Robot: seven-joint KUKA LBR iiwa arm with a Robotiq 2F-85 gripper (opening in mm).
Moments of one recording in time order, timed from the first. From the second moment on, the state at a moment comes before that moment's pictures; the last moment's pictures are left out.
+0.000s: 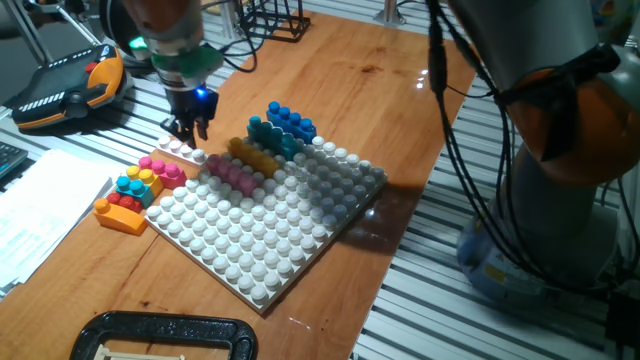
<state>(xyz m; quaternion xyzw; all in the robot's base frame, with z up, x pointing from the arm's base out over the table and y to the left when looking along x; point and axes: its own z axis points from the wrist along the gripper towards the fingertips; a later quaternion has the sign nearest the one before) 0.662 0.056 0.096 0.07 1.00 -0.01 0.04</state>
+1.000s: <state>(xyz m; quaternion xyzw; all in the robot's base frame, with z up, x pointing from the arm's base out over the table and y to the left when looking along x) 0.714 0.050 0.058 0.06 1.00 0.01 0.07</state>
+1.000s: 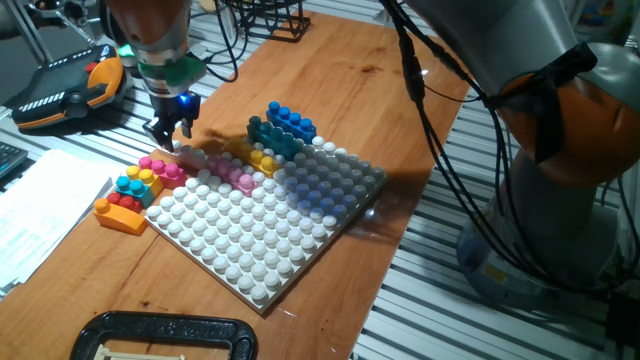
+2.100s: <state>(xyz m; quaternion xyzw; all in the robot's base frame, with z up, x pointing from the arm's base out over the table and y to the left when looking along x) 0.714 0.049 0.047 0.00 1.00 0.00 0.05</state>
